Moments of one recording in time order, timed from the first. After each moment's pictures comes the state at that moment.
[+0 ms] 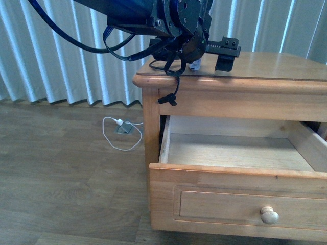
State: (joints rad) left arm -0.48 2.44 2.26 -0.08 -0.19 0.05; right arm -0.31 0.12 0.10 0.02 -0.31 -0.01
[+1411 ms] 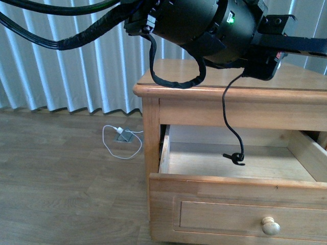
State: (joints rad) left arm -0.62 1.82 1.41 0.17 0.23 0.17; right arm -0.31 0.12 0.10 0.02 -0.31 -0.01
